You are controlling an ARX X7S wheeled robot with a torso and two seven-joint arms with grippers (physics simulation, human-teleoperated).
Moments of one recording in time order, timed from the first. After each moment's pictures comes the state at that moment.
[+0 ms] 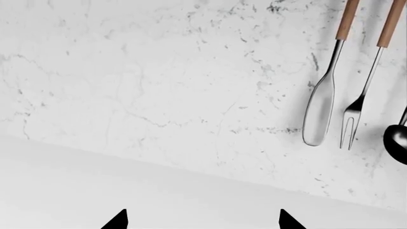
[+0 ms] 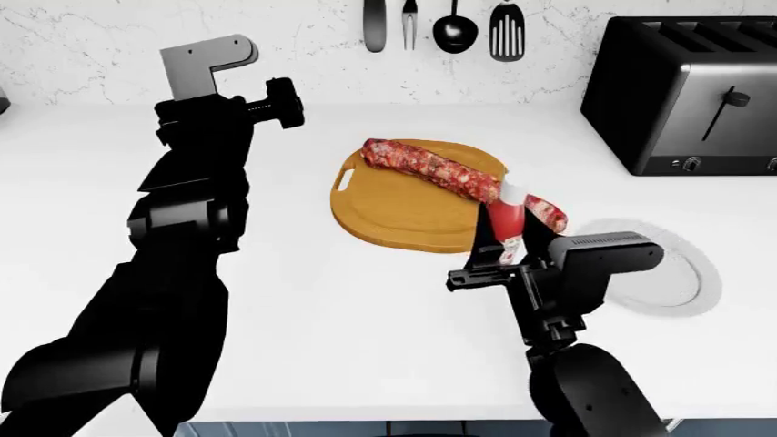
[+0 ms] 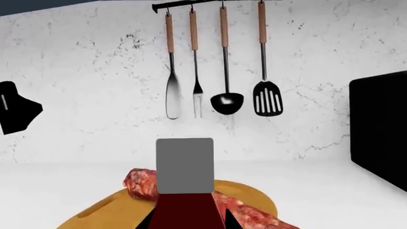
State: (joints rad) left arm -1.39 -0.04 -0.17 -1.31 0.00 -0.03 -0.03; right arm 0.42 0.34 -0.38 0.02 0.47 -0.04 0.19
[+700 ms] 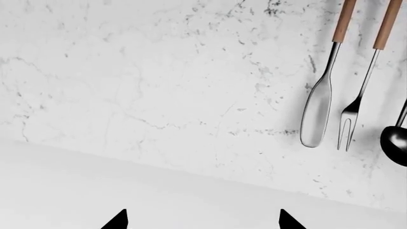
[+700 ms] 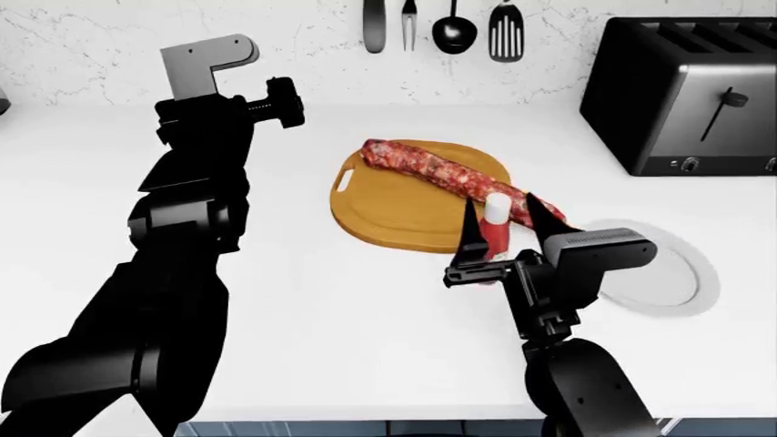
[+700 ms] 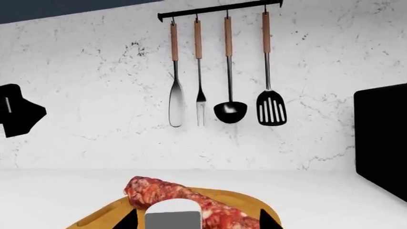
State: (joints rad) left arm -1.39 -0.04 -0.16 -1.31 0.00 -0.03 -0.03; right arm 0.45 0.30 -0.37 0.10 0.43 -0.12 0.14
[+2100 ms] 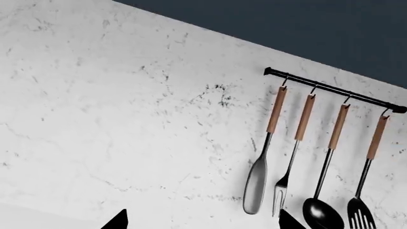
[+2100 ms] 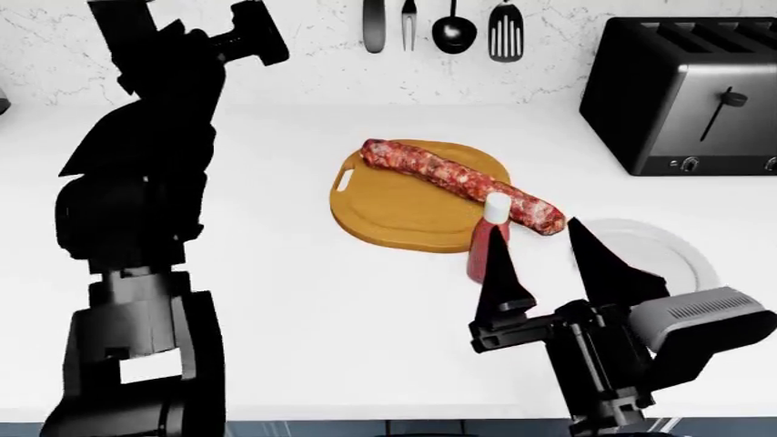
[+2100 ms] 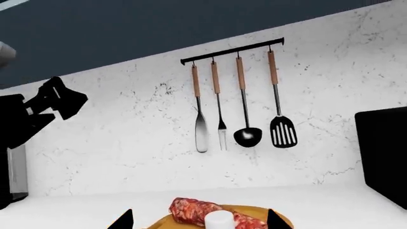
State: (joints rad) left arm -1.21 -0.02 -0.17 -0.44 -0.17 -0.53 0.01; right arm 0.13 0.53 -0.33 -0.50 0.59 -0.04 0.29
